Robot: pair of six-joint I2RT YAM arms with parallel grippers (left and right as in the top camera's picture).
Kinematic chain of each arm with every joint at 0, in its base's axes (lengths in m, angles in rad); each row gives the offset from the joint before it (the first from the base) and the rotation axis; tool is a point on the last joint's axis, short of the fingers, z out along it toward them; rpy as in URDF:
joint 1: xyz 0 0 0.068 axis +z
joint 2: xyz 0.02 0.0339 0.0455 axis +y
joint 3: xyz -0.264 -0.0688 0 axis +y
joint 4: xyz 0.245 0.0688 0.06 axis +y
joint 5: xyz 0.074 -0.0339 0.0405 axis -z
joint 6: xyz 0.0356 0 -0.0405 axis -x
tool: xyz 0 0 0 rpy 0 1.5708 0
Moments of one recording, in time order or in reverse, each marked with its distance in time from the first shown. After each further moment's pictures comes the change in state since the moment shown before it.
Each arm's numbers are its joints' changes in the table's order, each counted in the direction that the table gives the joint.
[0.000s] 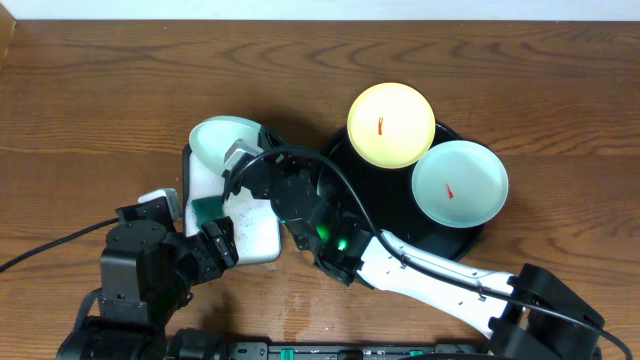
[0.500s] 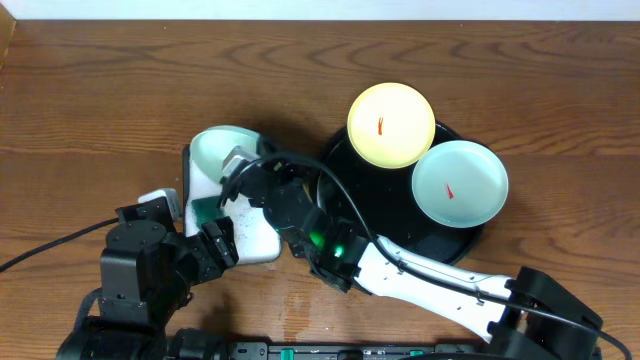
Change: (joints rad) left arm 0.000 0.000 0.000 0.000 0.000 0.000; right arm 0.031 0.000 0.000 0.045 0.059 -0.095
